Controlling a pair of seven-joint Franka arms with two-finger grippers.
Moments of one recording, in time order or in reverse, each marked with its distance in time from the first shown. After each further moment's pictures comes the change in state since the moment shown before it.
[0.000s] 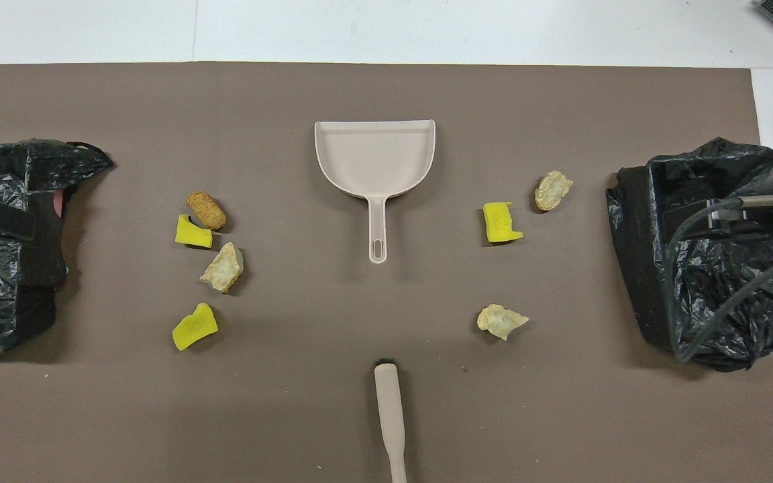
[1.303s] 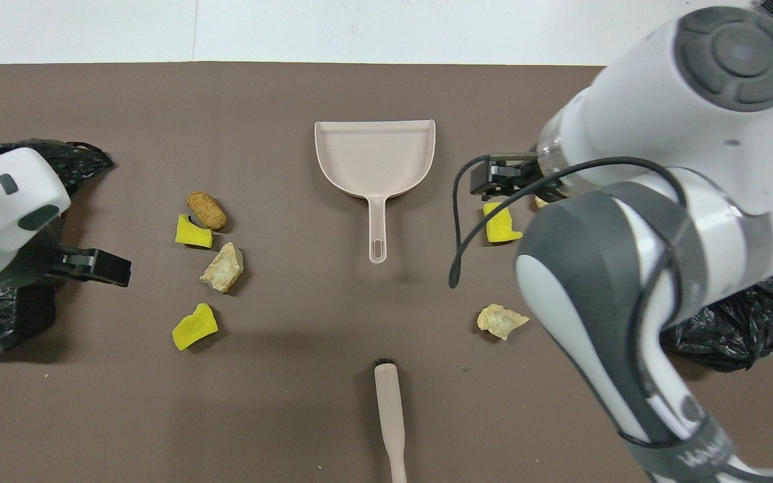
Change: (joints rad) left arm -0.161 -0.128 -0.029 -0.267 -0.005 0.119 -0.002; right arm 0.263 0.311 0.031 0.153 -0.003 0.209 0.342
